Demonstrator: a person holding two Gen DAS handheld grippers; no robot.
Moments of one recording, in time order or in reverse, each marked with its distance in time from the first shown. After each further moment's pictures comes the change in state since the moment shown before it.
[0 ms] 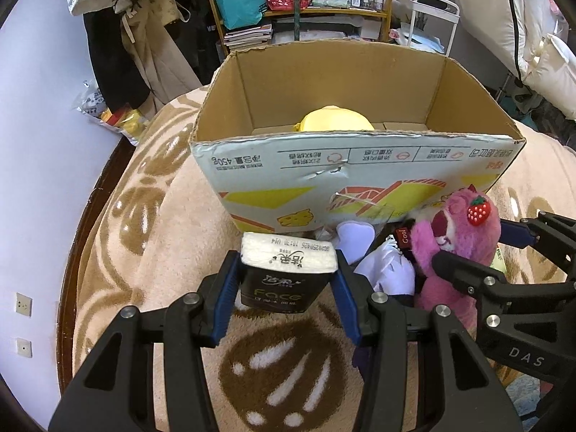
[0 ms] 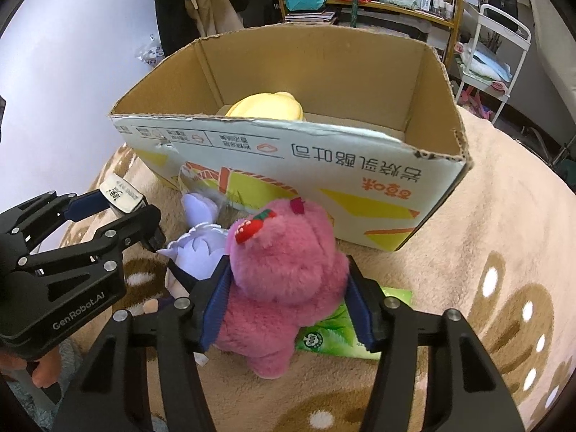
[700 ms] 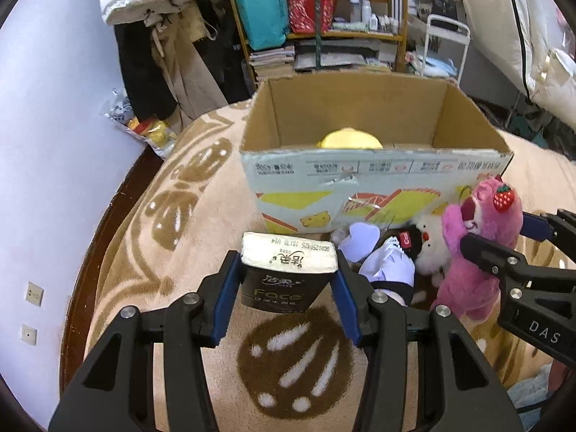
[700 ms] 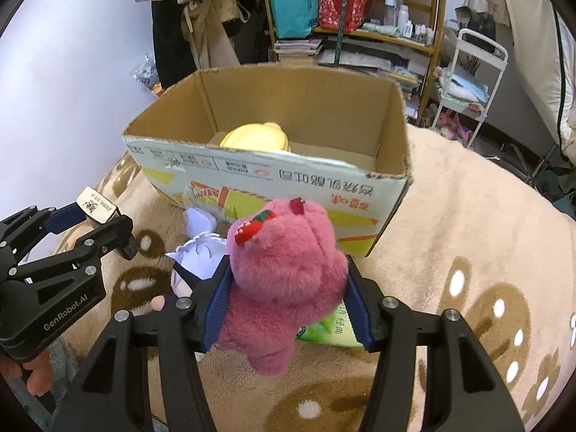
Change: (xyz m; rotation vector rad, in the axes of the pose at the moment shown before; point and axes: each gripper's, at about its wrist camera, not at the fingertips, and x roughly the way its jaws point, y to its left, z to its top) left arm -0.038 0.006 -0.015 -0.050 -0.097 0.082; right arm -0.041 0.008 -0.007 -0.001 -0.119 -0.076
